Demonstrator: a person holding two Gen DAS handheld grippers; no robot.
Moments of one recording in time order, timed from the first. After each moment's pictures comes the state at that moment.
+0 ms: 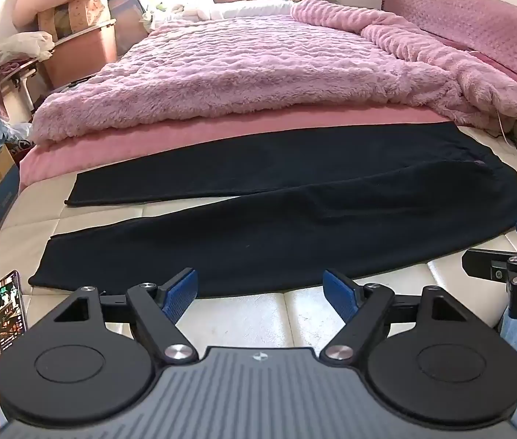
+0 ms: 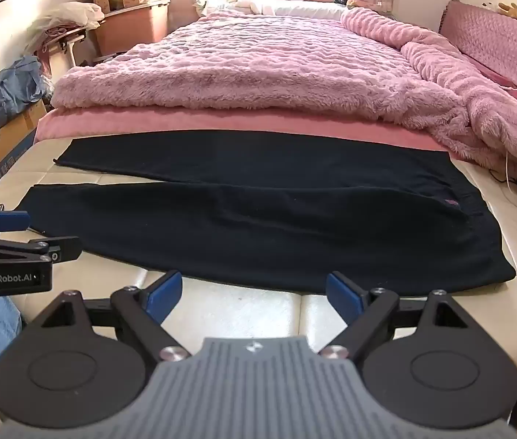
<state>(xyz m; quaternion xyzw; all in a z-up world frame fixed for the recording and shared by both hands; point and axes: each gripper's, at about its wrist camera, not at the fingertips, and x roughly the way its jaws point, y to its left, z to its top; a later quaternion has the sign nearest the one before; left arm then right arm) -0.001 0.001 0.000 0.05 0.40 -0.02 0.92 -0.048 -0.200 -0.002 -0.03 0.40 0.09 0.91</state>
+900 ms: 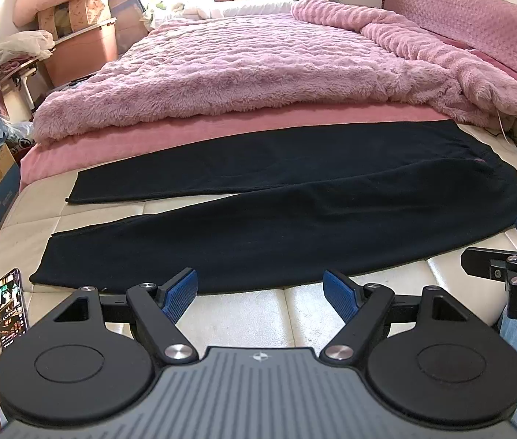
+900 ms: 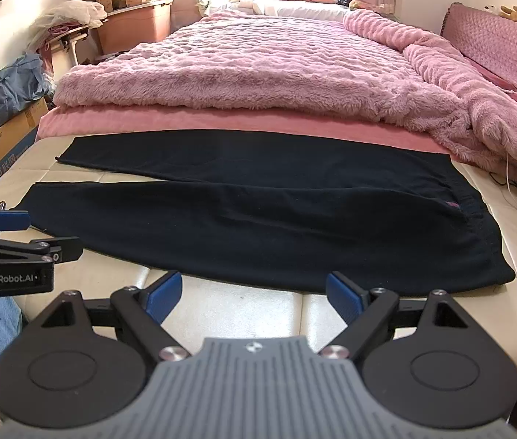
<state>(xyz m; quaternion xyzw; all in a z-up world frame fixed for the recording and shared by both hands) -0.003 0.004 0.000 0.05 0.40 -0.02 0.91 -0.052 -0.197 -0.001 -0.03 0.39 0.09 0.91</state>
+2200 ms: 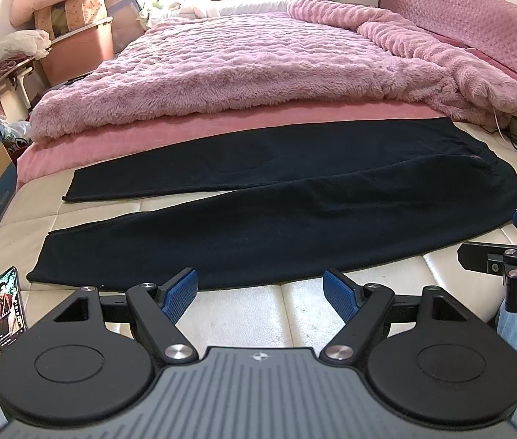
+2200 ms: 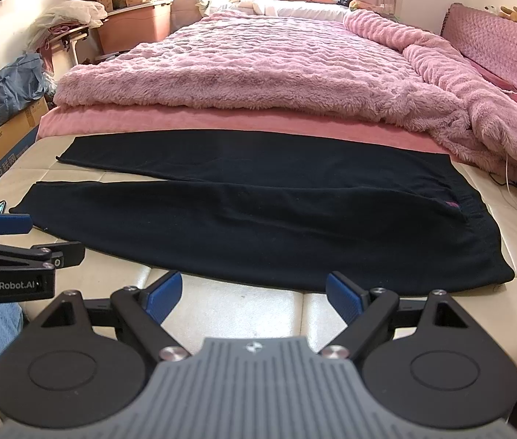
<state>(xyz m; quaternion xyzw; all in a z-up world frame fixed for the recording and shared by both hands) -0.004 -0.003 -0.004 0.05 0.40 -0.02 0.91 -0.052 -0.198 -0.001 -0.03 0.39 0.09 0.91</state>
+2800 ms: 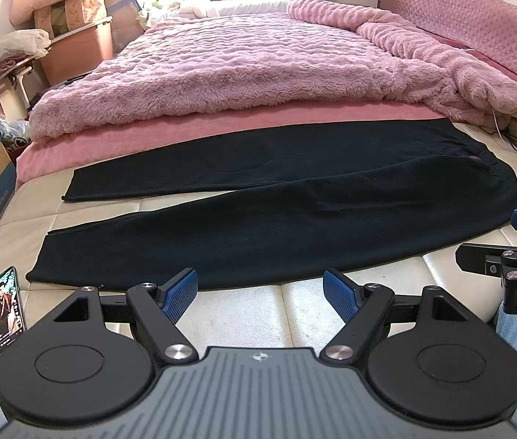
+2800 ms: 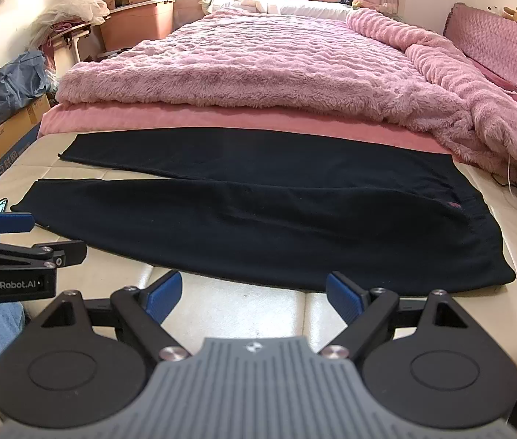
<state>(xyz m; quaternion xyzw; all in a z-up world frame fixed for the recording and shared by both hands) -0.005 -0.003 -0.003 0.05 0.40 -0.02 0.91 -0.050 -0.196 0.001 -0.04 0.40 0.10 0.91</state>
